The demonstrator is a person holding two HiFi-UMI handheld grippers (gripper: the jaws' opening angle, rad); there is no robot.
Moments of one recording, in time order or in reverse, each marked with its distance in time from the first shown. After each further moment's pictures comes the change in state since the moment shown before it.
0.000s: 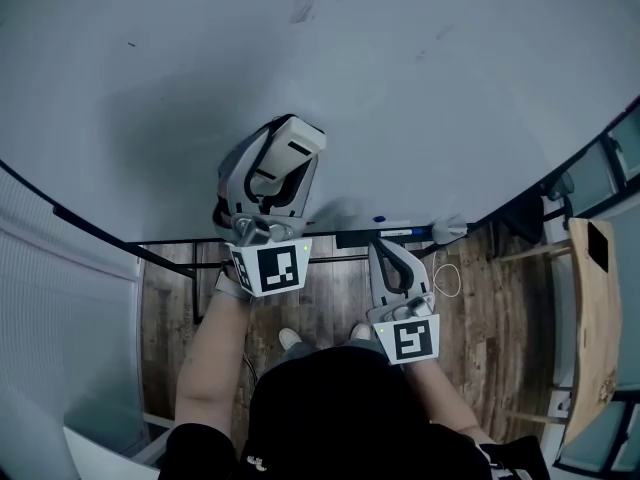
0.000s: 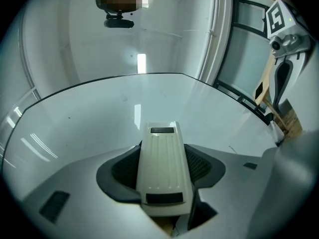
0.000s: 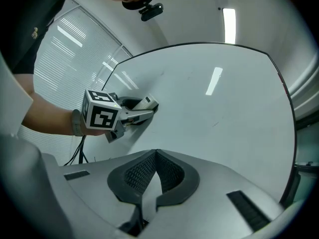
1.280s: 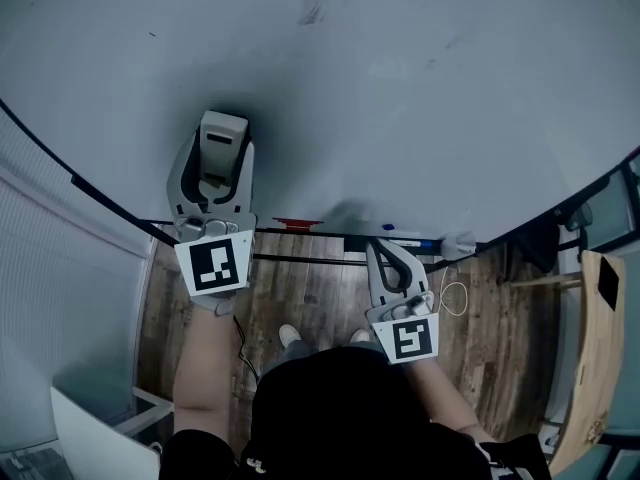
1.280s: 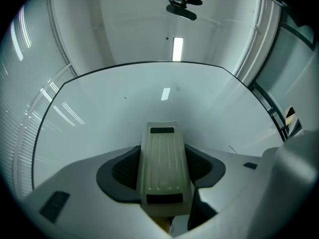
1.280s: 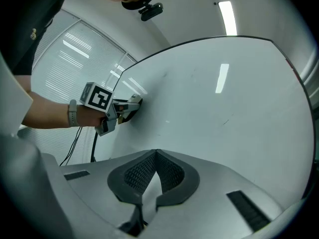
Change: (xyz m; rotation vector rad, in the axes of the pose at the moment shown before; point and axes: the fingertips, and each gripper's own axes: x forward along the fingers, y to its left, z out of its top) left arm -0.043 0.098 -0.016 -0.339 0.188 0.292; right arm 0.008 -0.002 0.002 0.034 -0.051 0.147
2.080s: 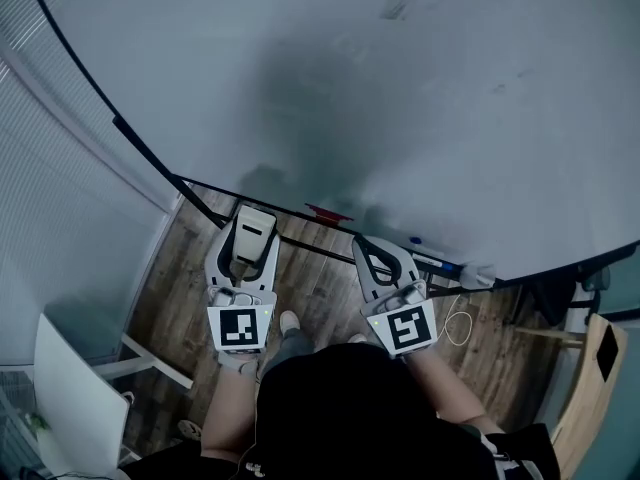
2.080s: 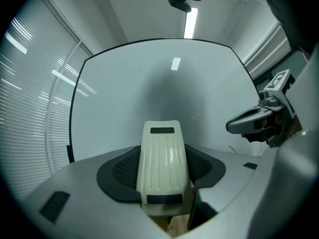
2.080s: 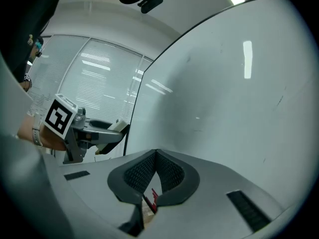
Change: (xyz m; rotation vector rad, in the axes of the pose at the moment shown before) left arm -0.161 -0.032 -0.087 -0.022 0.388 0.080; right arm 0.037 0.060 -0.011 0.020 0.019 0.401
